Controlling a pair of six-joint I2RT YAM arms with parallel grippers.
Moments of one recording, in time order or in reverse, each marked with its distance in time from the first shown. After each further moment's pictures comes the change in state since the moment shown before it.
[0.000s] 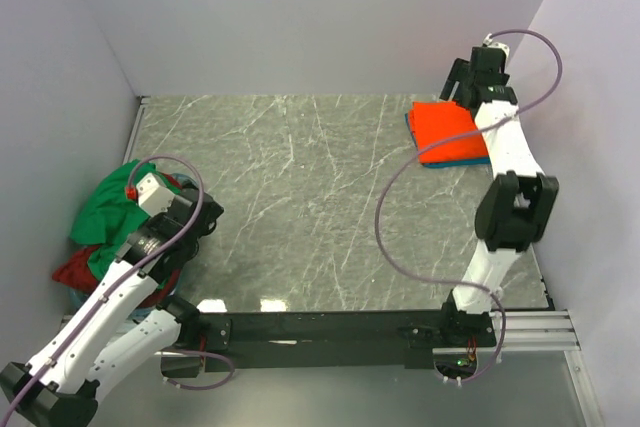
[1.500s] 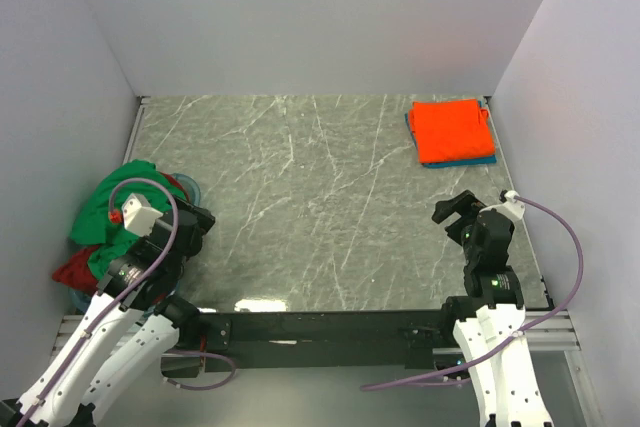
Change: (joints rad) left arm 0.000 -0.226 -0.071 -0.045 0.071 -0.104; right arm 0.059 -1.527 -1.436 0.123 -0.117 0.420
